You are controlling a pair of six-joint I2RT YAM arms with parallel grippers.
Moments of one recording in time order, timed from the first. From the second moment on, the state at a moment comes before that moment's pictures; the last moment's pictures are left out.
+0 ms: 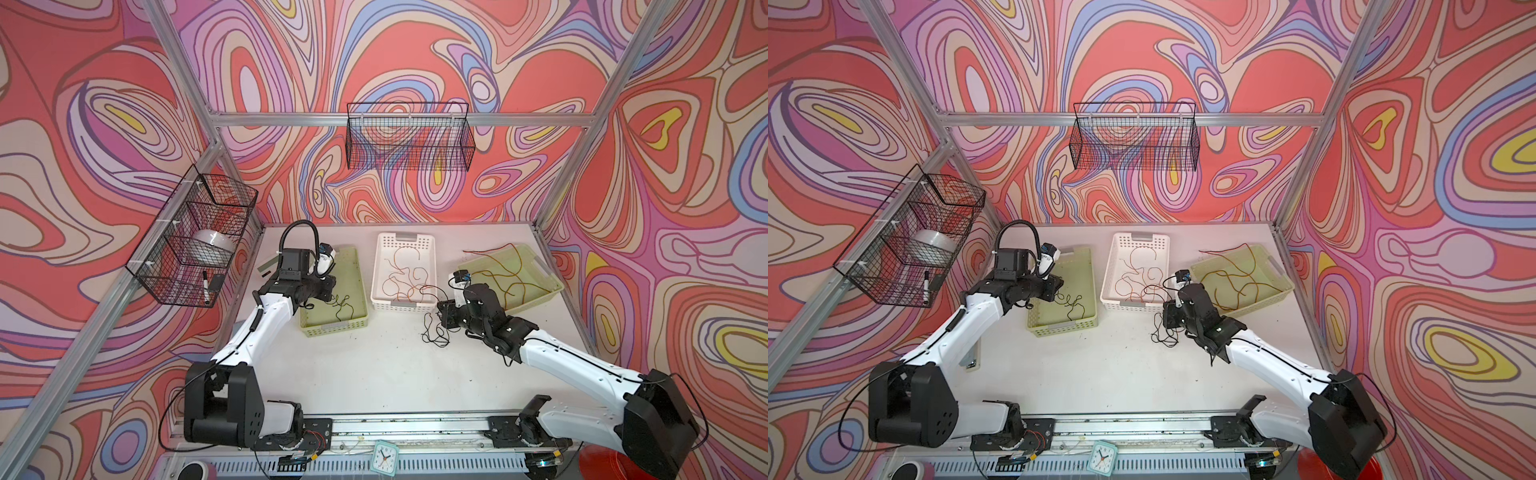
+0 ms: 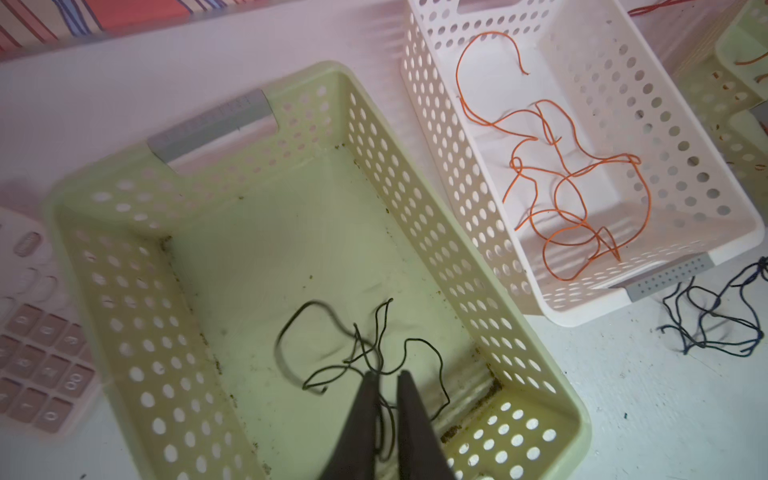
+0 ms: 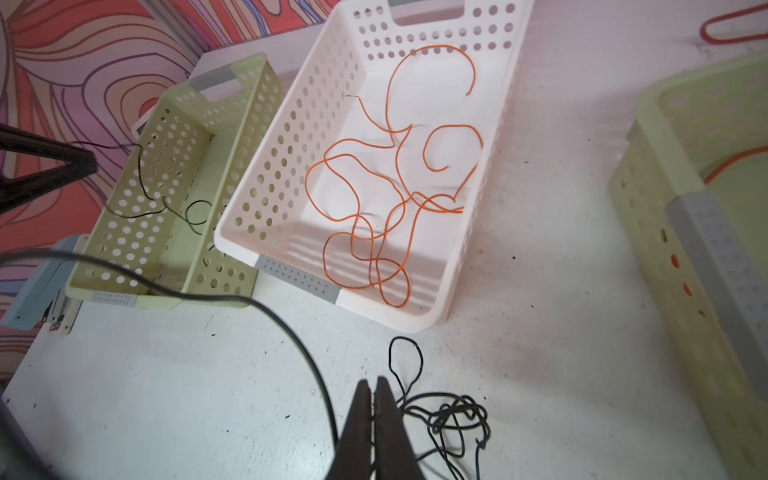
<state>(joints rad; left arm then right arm) -0.09 1.38 0.99 -0.47 0.31 0.13 0.62 1.18 0.71 -0.12 -0.02 0.45</state>
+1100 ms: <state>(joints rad) -0.73 1.41 1.27 -0.26 0.43 0.14 0.62 1.18 0.82 -0.07 -0.21 0.36</state>
